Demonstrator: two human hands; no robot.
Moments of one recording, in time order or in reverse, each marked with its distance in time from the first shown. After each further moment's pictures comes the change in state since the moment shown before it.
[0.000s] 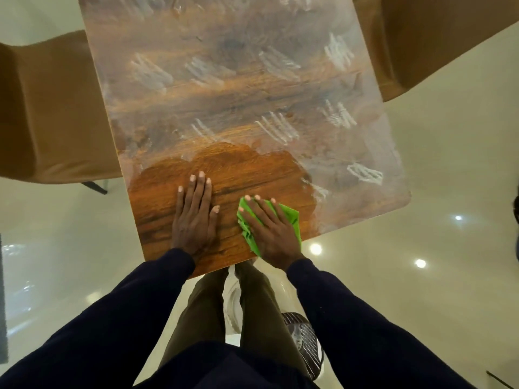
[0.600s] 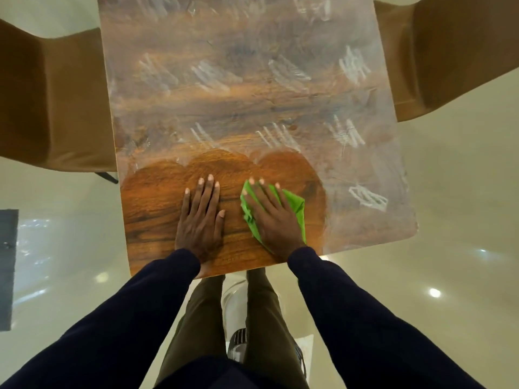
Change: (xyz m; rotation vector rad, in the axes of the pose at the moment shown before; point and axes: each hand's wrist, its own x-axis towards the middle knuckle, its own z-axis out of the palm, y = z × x) left_hand 0.015 0.044 0.019 0.164 0.001 -0.083; right_hand 0.043 0.068 -0.015 0.004 0.005 -0.079
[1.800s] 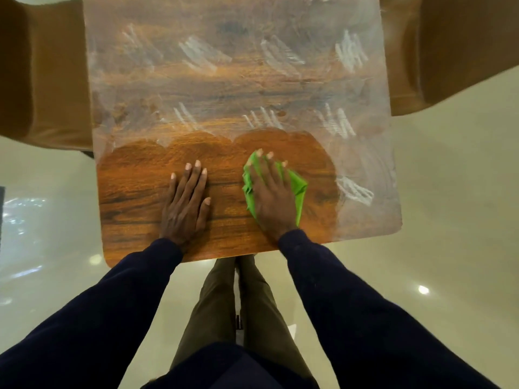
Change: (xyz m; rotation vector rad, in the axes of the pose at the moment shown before) left_hand 0.001 0.012 0.007 -0.125 0.113 0.052; right_hand 0.006 0.029 -0.011 0.010 0.009 0.155
